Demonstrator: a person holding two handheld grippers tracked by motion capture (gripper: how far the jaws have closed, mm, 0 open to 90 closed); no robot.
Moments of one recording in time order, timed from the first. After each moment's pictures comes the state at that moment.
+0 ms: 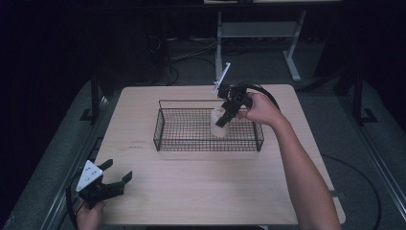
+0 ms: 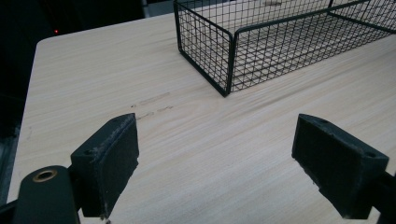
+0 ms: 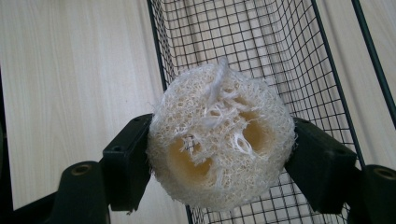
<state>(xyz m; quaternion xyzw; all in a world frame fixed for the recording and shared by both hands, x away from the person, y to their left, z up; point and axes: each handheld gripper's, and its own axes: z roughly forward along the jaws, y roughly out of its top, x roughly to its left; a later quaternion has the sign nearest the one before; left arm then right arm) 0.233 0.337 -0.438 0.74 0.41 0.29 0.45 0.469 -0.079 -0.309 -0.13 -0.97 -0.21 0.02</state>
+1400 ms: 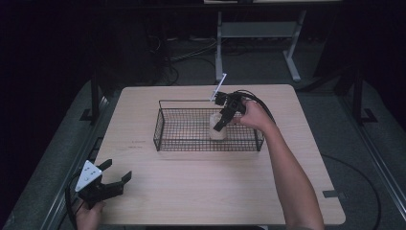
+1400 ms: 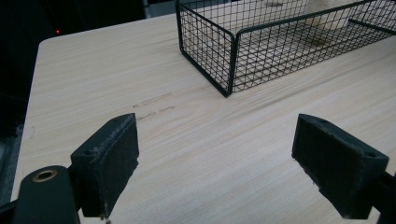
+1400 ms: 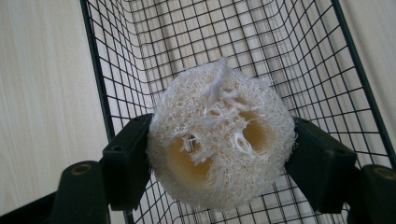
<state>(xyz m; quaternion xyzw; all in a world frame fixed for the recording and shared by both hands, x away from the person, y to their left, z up) 0.232 0.338 -0.437 0.73 0.42 0.29 0.45 0.496 -0.073 -0.367 -0.16 -0.97 -0.20 0.03</state>
